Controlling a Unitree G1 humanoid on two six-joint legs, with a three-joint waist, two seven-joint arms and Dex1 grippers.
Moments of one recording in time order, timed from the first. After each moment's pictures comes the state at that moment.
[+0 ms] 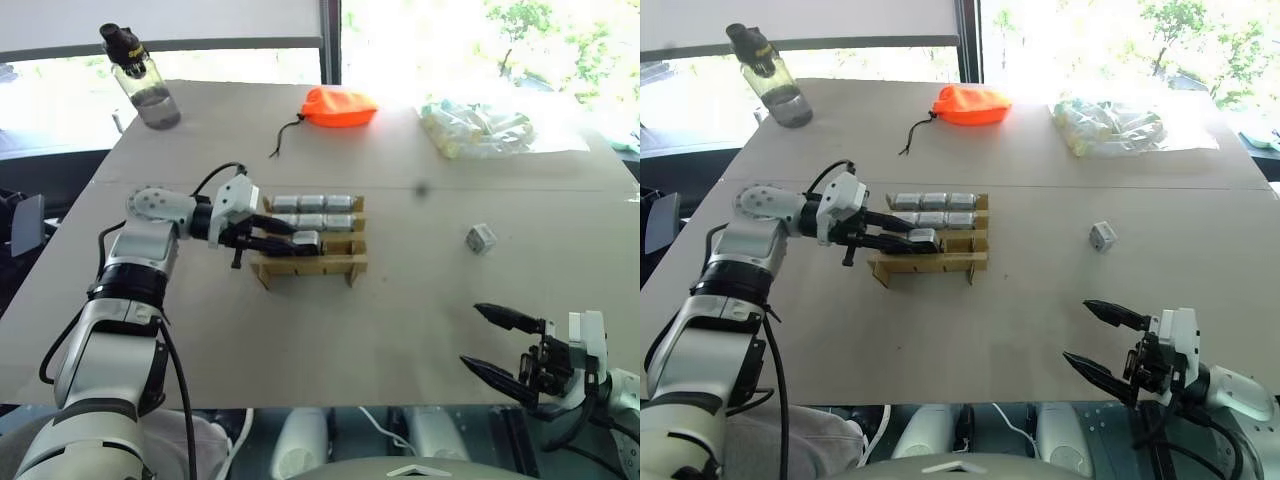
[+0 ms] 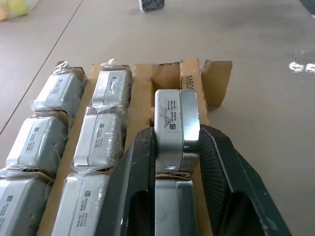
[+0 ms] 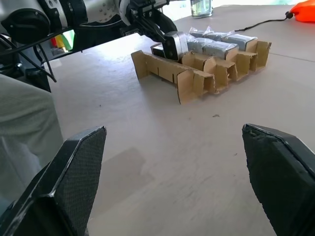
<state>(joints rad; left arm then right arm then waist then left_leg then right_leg) -0.83 0.72 -0.17 0.73 -0.25 -0.16 -1.60 0.40 -0.54 -0.22 -0.41 0.67 0.08 1.14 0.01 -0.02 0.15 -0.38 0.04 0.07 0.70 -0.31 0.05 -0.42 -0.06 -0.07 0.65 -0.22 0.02</state>
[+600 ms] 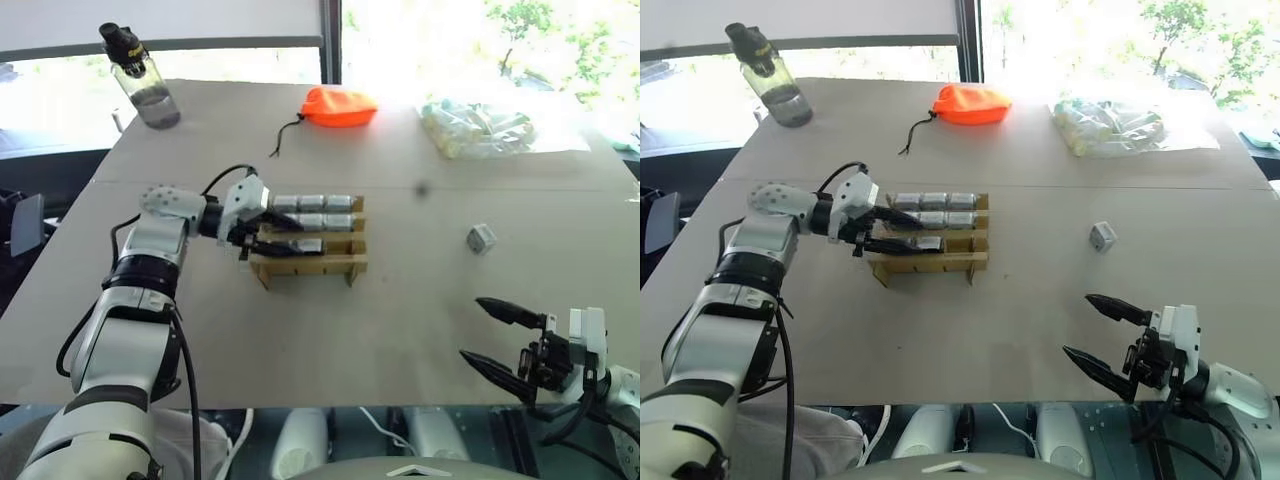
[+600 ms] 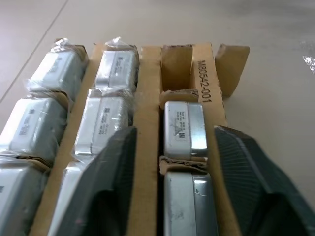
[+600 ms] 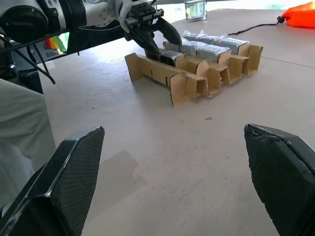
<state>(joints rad) -0.89 0.68 -0.17 0.82 -0.22 -0.14 -1.61 0.39 -0.54 -0.21 -0.40 0.67 0.06 1.13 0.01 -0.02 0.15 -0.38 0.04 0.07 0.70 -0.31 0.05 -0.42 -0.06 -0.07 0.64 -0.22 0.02</state>
